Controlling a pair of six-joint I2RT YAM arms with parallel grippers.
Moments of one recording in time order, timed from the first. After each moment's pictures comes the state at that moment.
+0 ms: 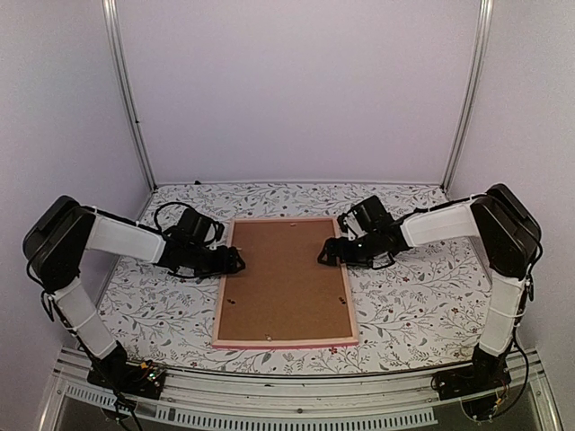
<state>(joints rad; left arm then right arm) -0.51 1.71 0.78 0.02 0.16 -0.56 0.64 1.94 1.14 -0.10 -0.25 0.52</state>
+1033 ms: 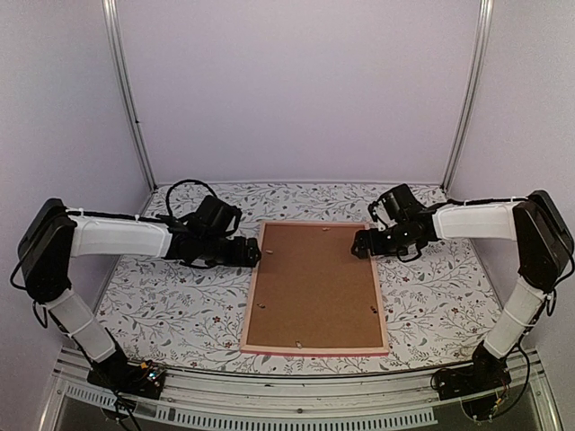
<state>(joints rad) -0.71 1.66 0.96 -0.18 -0.07 -0.57 0.52 1.73 1.04 -0.27 -0.07 0.36</state>
